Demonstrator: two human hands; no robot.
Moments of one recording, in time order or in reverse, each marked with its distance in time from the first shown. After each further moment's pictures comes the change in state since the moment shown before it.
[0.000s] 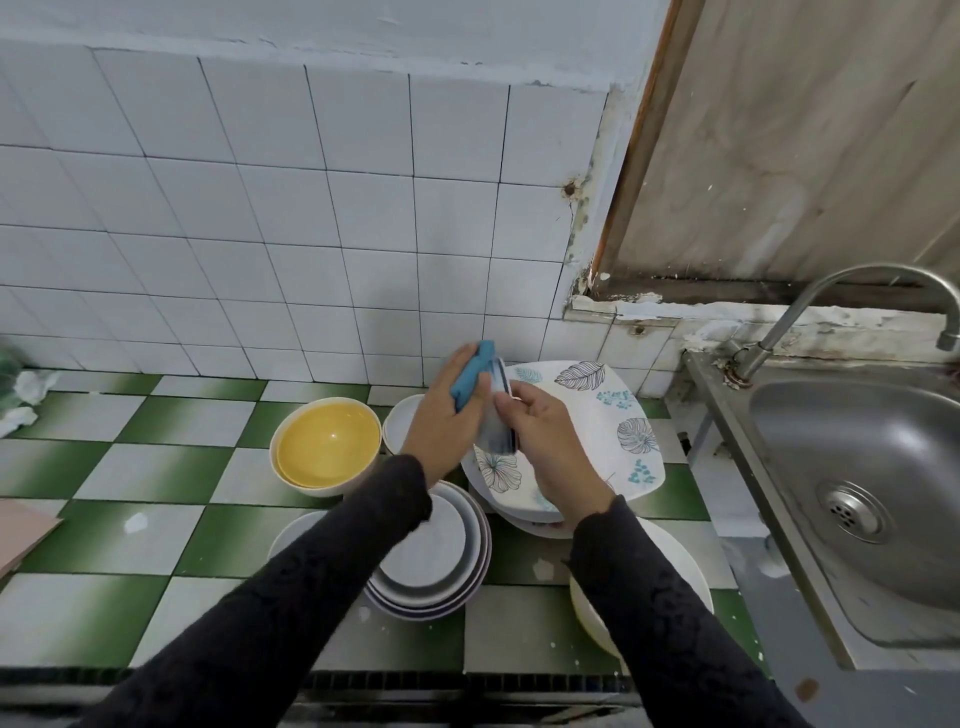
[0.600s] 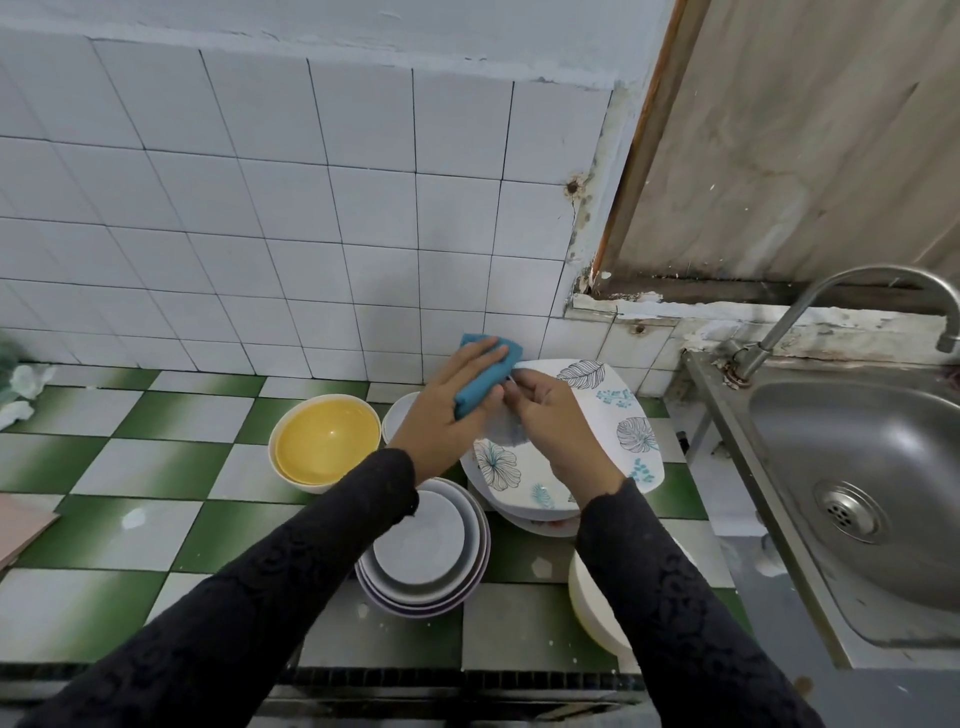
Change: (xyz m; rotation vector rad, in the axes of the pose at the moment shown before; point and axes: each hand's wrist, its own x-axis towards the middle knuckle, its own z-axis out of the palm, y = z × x) left_hand 0.002 0.000 -0.015 0.146 -0.117 0.283; right_hand 0.008 -0.011 -0.008 -0.189 -0.032 -0.118
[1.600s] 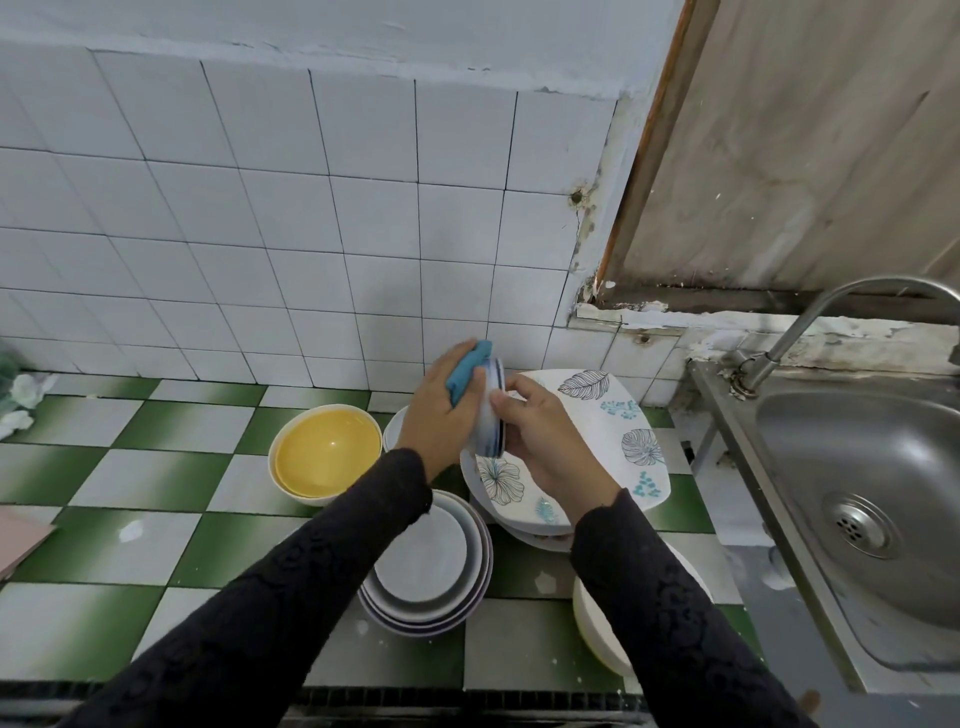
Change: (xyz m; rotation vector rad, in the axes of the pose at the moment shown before) left_hand 0.019 -0.022 0.007 -0.049 0.185 -0.229; right_hand 0.008 -0.008 0.012 0.305 -0.055 0.204
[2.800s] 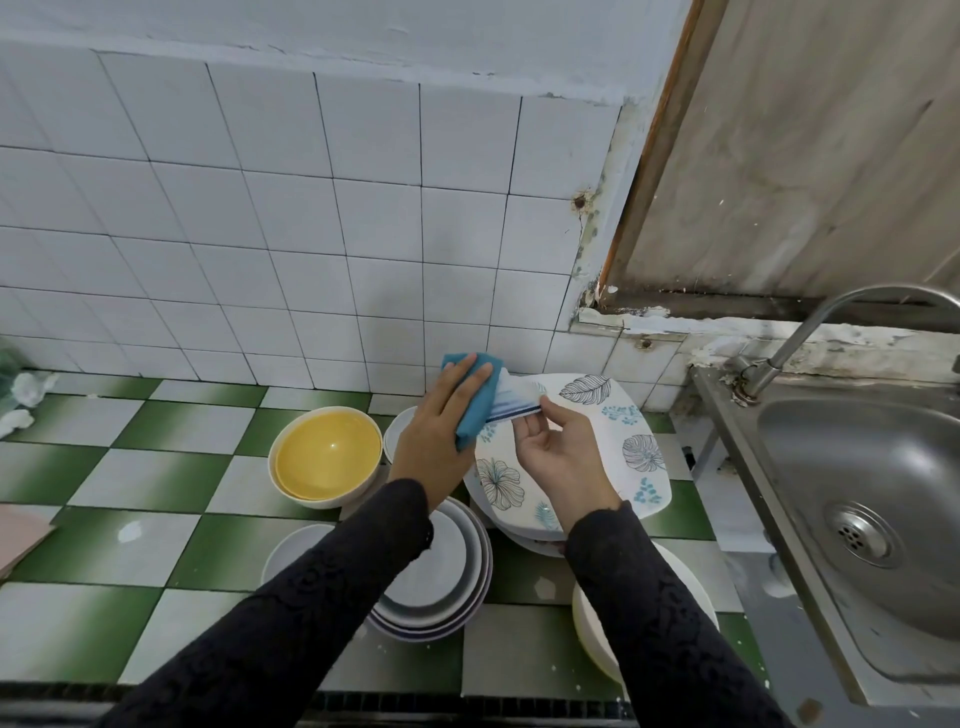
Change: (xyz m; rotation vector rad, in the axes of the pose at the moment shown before) left_hand -0.019 -0.020 -0.003 0.428 0.018 0.364; right_hand 0.006 -0.001 -0.004 1.146 0.282 0.252
